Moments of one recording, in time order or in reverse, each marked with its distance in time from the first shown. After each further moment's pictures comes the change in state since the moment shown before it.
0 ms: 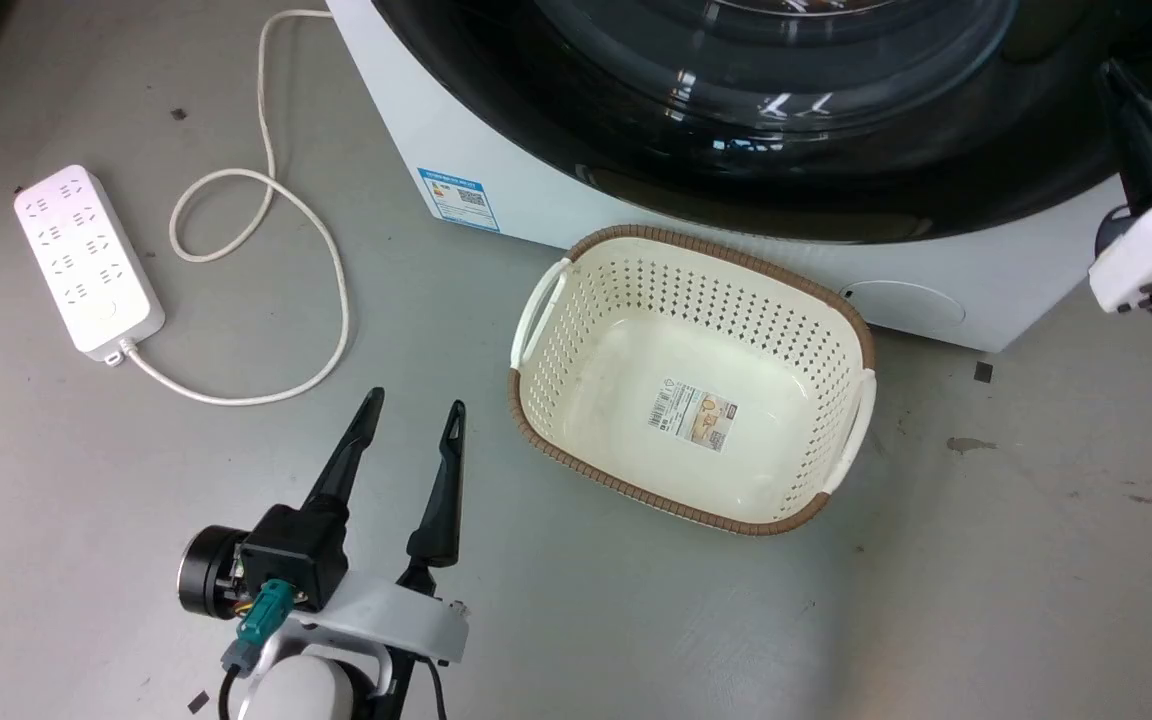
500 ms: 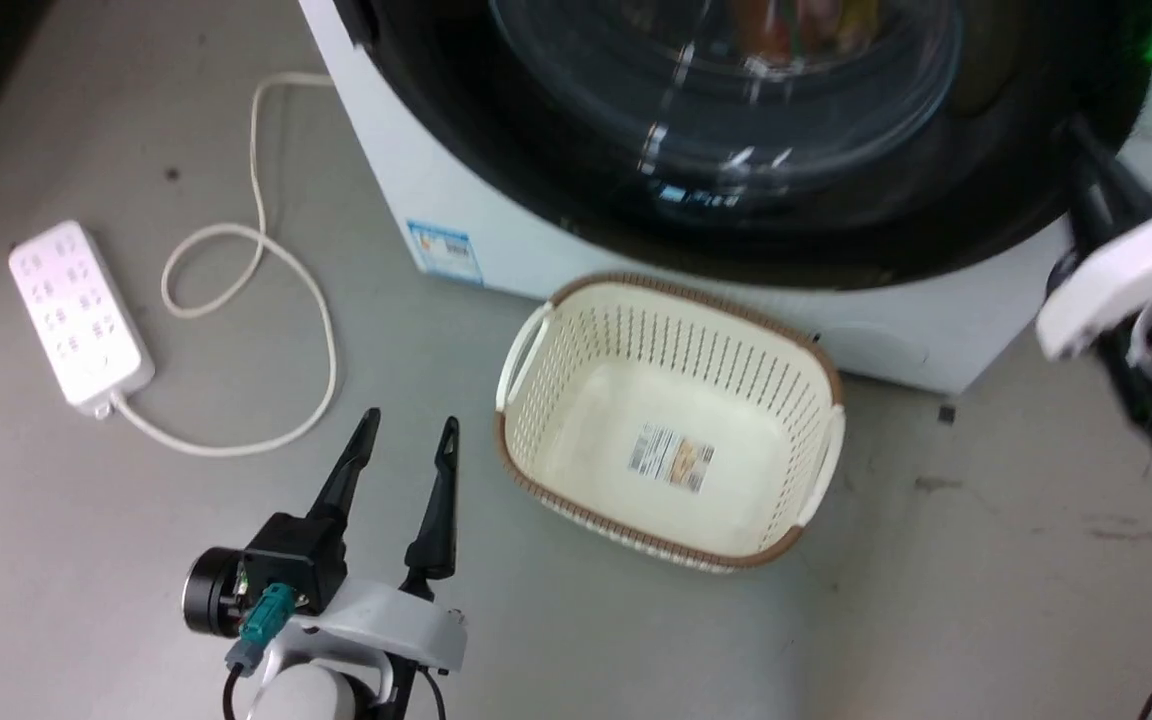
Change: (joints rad) left arm 0.001 -0.002 -0.007 0.047 -0.028 0.027 0.000; right arm 0.005 0.060 0.020 0.096 0.044 -0.001 -0.039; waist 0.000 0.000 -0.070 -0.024
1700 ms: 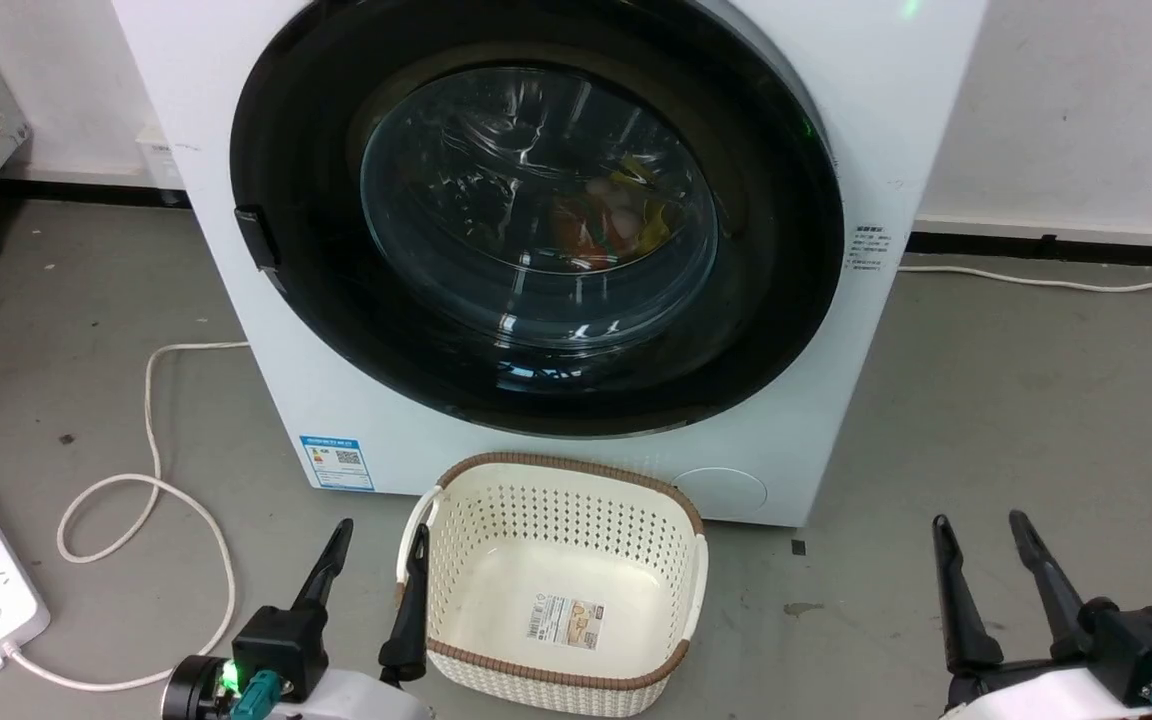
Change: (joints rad) left arm 0.141 -0.001 0.060 0.046 0.039 -0.020 0.000; right arm 0.949 0.317 -0.380 -0.772 -0.417 0.000 -0.004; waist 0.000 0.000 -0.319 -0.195
